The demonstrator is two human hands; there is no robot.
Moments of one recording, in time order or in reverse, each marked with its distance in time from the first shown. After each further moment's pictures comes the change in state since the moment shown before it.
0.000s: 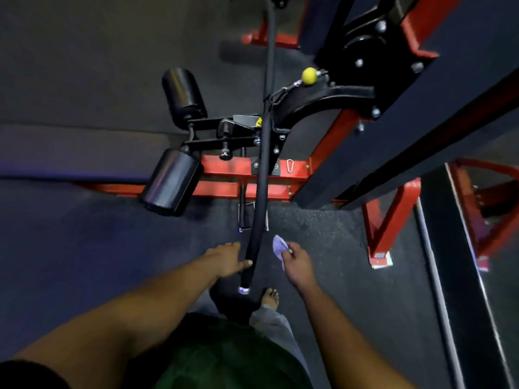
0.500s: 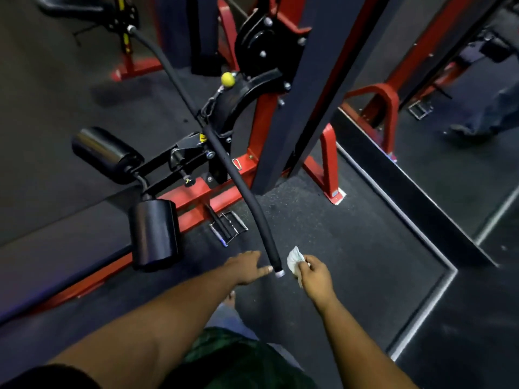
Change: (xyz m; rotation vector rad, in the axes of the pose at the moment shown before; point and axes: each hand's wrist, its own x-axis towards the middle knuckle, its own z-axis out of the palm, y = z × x) left_hand -0.018 -0.049 -0.040 0.426 -0.191 0.481; right_hand -0.140 -0.034 0.121 0.335 0.532 0.363
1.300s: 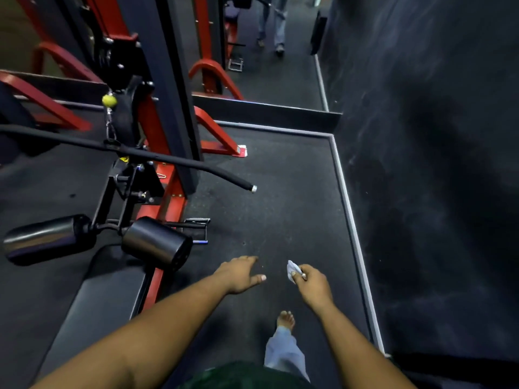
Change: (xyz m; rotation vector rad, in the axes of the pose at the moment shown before) left_hand -0.253 -0.166 0.046 0.680 -0.219 0.598; right_hand -0.394 0.029 0.265 0.217 0.516 0.396
